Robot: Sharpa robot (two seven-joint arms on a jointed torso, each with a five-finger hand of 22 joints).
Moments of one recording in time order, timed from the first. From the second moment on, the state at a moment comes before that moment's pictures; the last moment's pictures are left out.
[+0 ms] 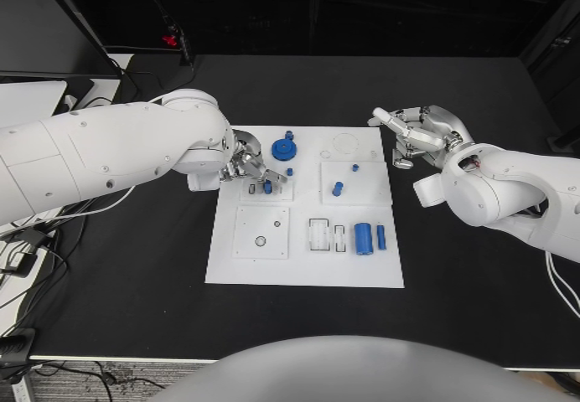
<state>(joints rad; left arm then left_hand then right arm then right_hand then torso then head) 1.48 -0.56 -0.23 1.33 -0.87 0.29 -0.56 0.99 0.10 -0.12 0.29 0.29 0.80 0.09 0.60 0.58 1.46 0.02 1.57 1.31 1.47 -0.03 1.57 1.31 0.01 1.47 0.09 1.57 1.31 1.21 -1.04 -0.05 1.67 -0.31 -0.47 0.25 1.20 0.03 -0.19 0.29 0.29 0.78 0.19 0.28 0.12 1.47 0.11 1.57 1.31 1.47 0.05 1.57 1.31 0.09 1.28 0.17 1.28 1.31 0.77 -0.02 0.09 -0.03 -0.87</state>
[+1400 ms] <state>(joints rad) 1.49 -0.55 -0.23 1.33 -0.87 0.28 -0.57 1.08 0.12 -0.15 0.29 0.35 0.69 0.09 0.70 0.72 1.46 0.02 1.57 1.31 1.47 -0.03 1.57 1.31 0.01 1.47 0.09 1.57 1.31 1.21 -1.03 -0.05 1.67 -0.31 -0.47 0.24 1.20 0.03 -0.19 0.29 0.29 0.78 0.19 0.29 0.12 1.47 0.11 1.57 1.31 1.47 0.05 1.57 1.31 0.09 1.28 0.17 1.28 1.31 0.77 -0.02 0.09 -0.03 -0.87</state>
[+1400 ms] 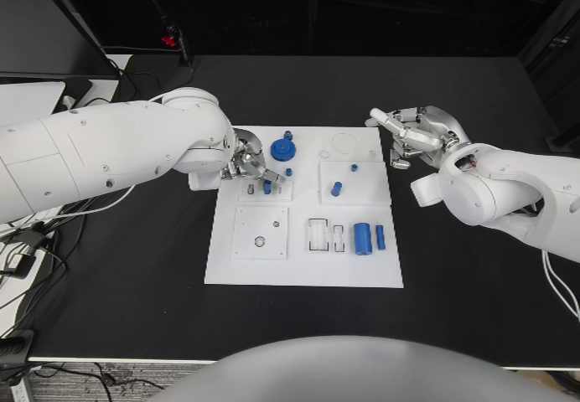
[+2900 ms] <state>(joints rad) 1.50 -0.52 -0.23 1.30 -0.86 0.32 -0.59 1.35 0.11 -0.06 0.29 0.50 0.68 0.07 0.72 0.74 1.46 0.02 1.57 1.31 1.47 -0.04 1.57 1.31 0.01 1.47 0.08 1.57 1.31 1.21 -1.03 -0.05 1.67 -0.31 -0.47 0.23 1.20 0.03 -0.20 0.29 0.30 0.78 0.19 0.29 0.12 1.47 0.11 1.57 1.31 1.47 0.05 1.57 1.31 0.09 1.28 0.17 1.28 1.31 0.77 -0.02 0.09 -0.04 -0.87</state>
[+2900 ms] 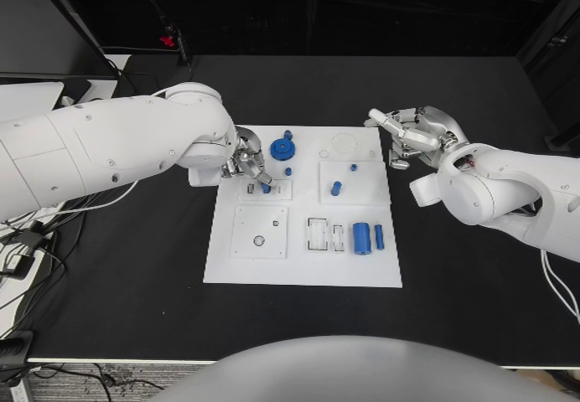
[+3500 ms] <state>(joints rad) 1.50 -0.52 -0.23 1.29 -0.87 0.33 -0.58 1.17 0.09 -0.14 0.29 0.50 0.70 0.08 0.68 0.69 1.47 0.02 1.57 1.31 1.46 -0.04 1.57 1.31 0.01 1.47 0.08 1.57 1.31 1.21 -1.03 -0.05 1.66 -0.31 -0.47 0.23 1.20 0.04 -0.20 0.29 0.30 0.78 0.20 0.29 0.12 1.47 0.11 1.57 1.31 1.47 0.05 1.57 1.31 0.09 1.28 0.17 1.28 1.31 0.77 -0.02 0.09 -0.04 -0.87</state>
